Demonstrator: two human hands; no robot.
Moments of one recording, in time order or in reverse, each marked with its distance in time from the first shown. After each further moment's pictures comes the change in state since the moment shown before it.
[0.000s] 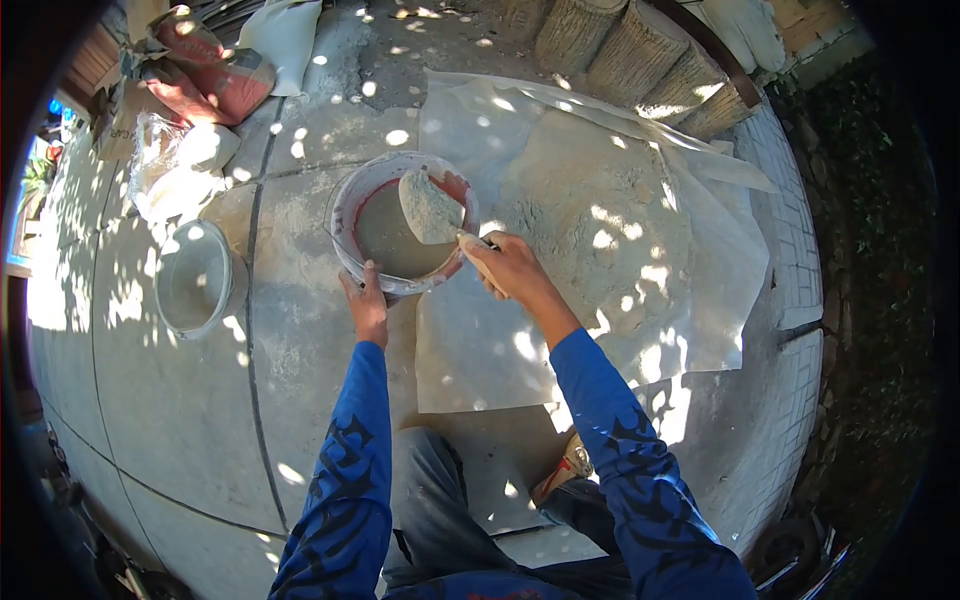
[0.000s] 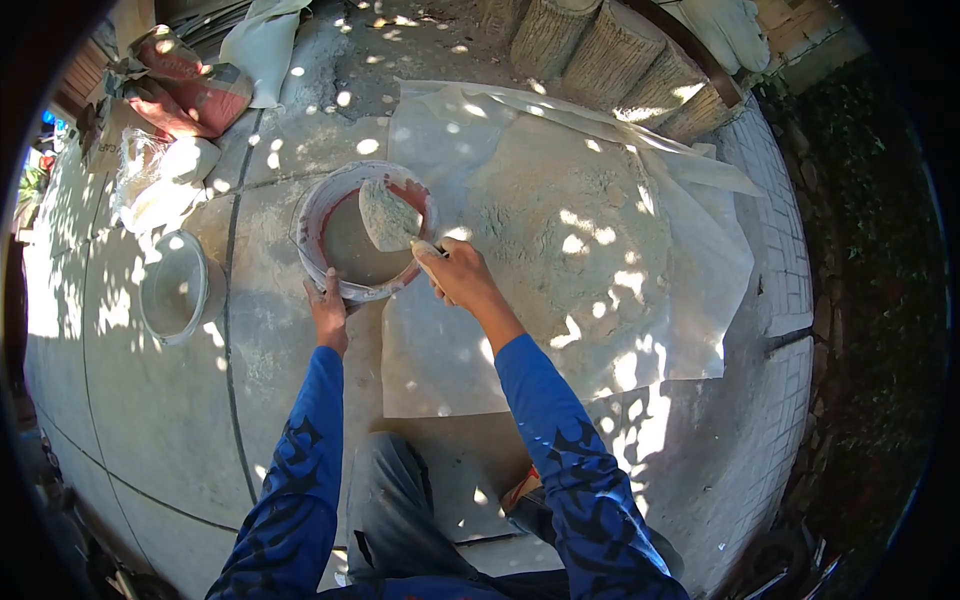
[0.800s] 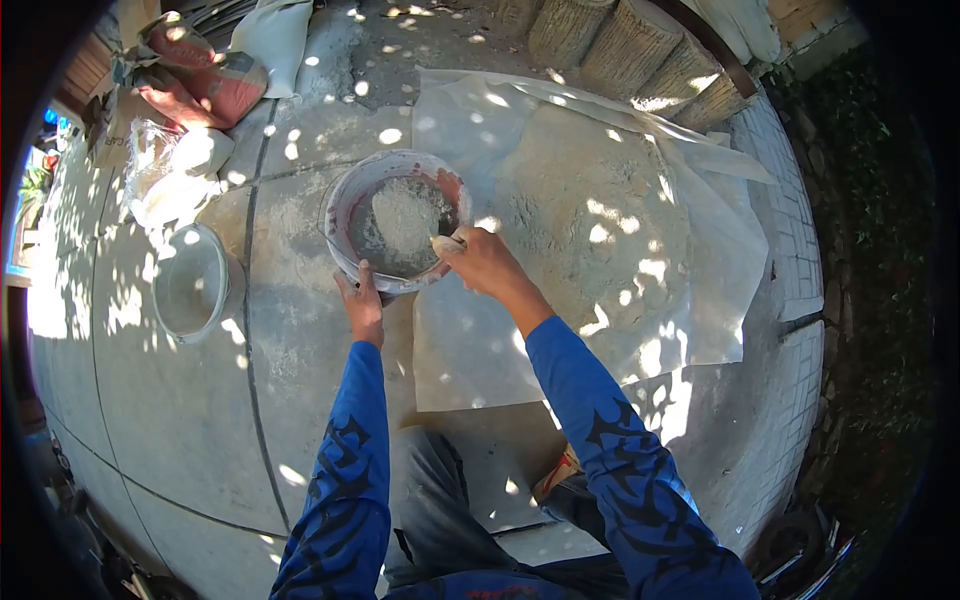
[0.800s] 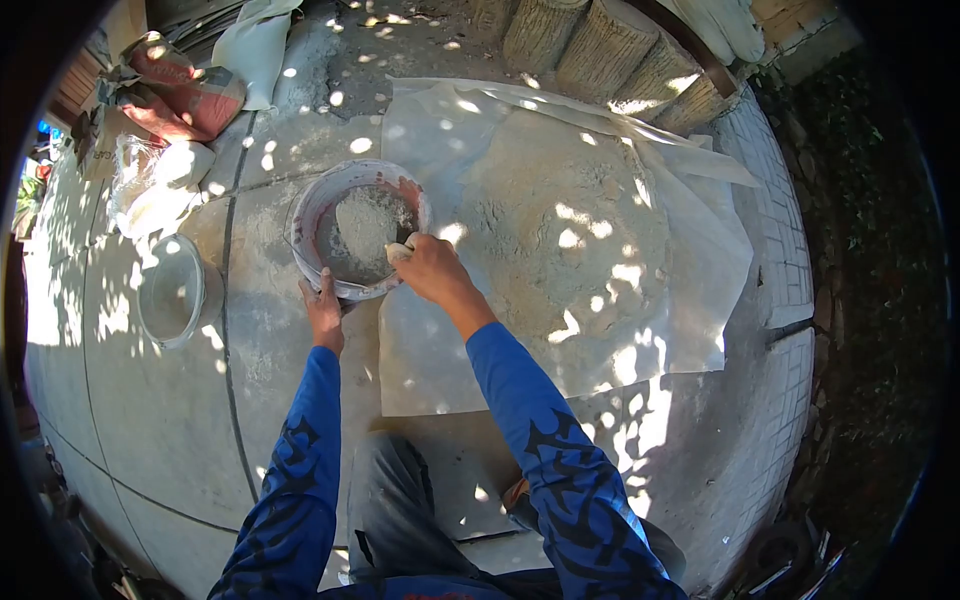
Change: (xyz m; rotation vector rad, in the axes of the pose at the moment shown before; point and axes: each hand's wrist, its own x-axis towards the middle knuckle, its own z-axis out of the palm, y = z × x) left_hand 0.007 -0.013 0.000 -0.104 -0.034 -0.037; right_hand 0.018 -0.004 0.025 -0.302 0.033 -0.104
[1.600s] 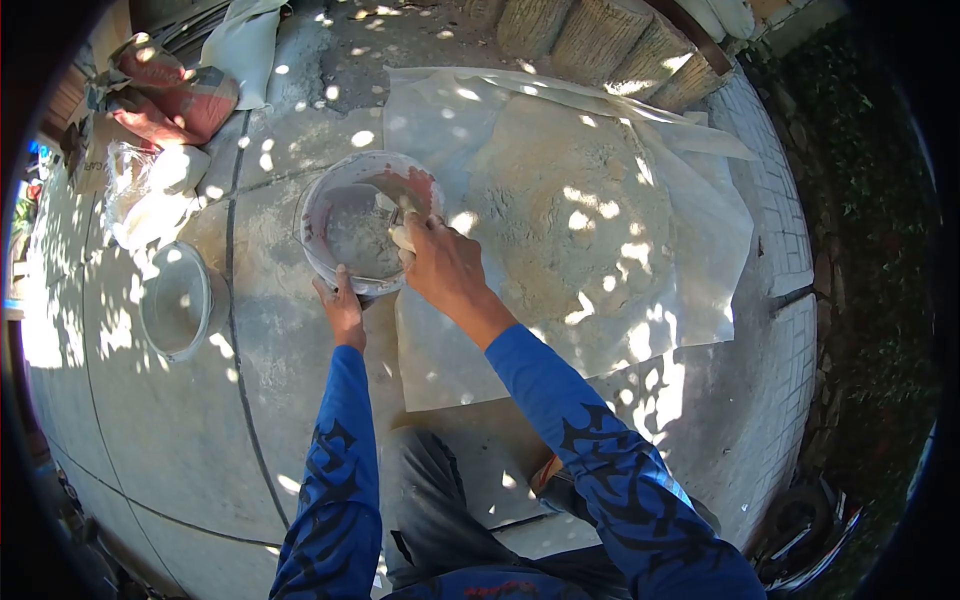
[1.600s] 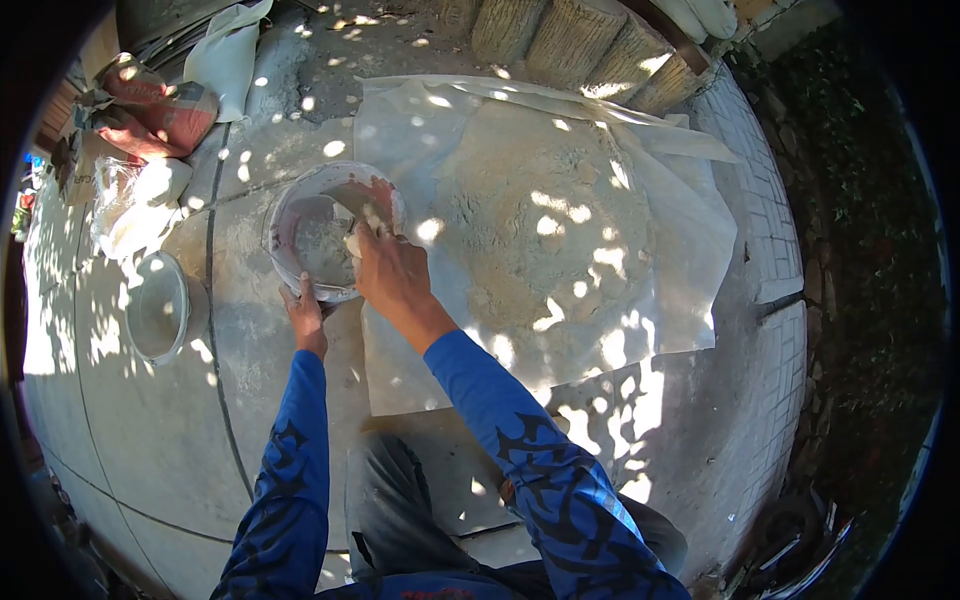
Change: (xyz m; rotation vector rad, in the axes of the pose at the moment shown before) left_hand 0.017 -0.022 -0.005 0.051 0.023 -0.026; right_hand -0.024 -0.021 0.021 -0.351 0.368 -0.352
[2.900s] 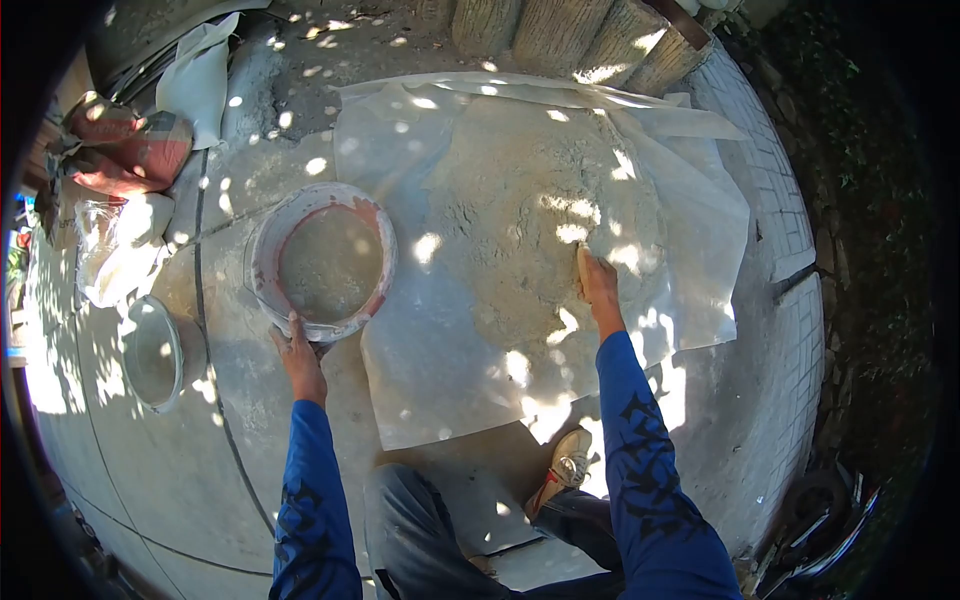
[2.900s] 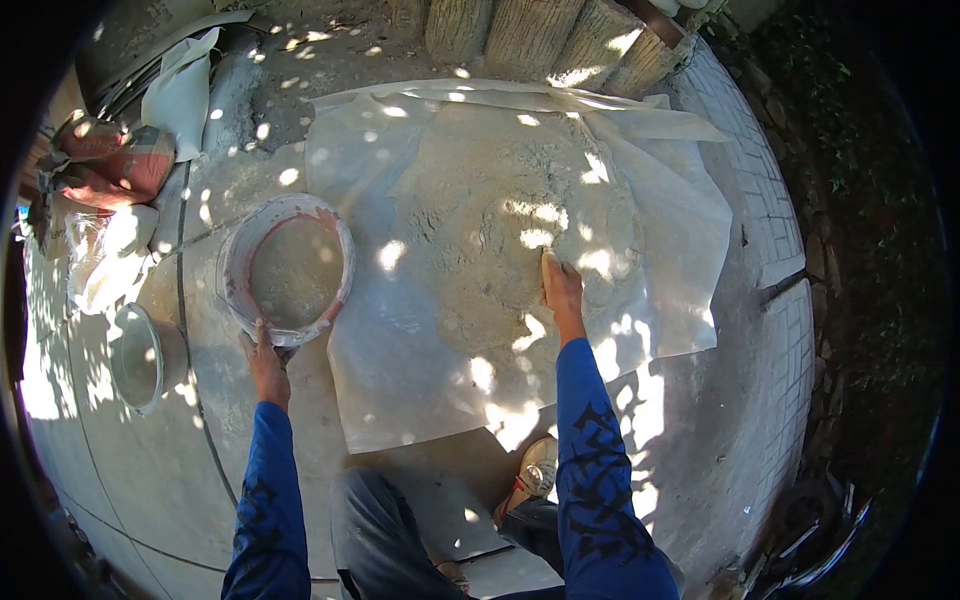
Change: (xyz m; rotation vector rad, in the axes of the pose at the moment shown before) left_hand -0.010 0.012 -0.008 -0.092 -0.116 -0.003; right_hand -0.088 0.354 -0.045 0.830 0.370 0.973
